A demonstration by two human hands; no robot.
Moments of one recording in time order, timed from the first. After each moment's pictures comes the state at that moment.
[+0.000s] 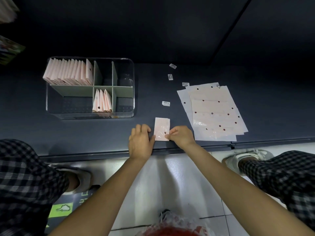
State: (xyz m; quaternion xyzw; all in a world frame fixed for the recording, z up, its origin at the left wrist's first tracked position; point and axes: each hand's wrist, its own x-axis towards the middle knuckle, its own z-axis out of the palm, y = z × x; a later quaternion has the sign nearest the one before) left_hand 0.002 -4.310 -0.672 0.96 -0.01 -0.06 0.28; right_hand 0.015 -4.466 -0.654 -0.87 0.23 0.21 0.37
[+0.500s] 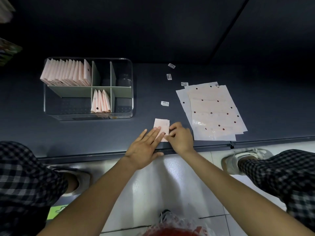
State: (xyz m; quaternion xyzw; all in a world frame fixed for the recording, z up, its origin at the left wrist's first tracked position) left_hand -0.001 -4.296 -0.693 0.92 -0.36 -0.13 0.03; right_hand 0.003 -4.458 -0.654 -0.94 0.18 0.10 0.29
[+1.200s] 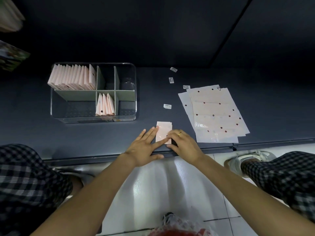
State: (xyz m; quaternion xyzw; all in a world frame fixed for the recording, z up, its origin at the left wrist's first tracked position) left_hand 0.015 -4.281 -0.686 0.90 -0.37 -0.20 0.08; right_hand -0.010 -4.481 -0.668 -0.97 -0.17 -0.01 0.20
